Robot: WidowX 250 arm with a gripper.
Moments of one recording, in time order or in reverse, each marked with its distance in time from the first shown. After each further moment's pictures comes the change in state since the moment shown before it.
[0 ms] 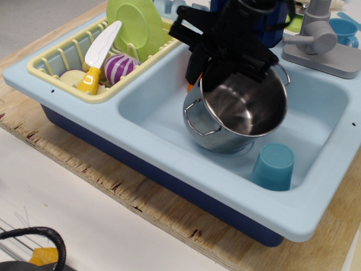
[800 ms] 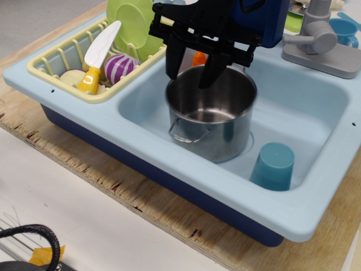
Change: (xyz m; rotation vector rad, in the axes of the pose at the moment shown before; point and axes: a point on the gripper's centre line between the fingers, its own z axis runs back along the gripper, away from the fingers) arm -0.001 0.013 -0.003 -0.083 0.067 0.105
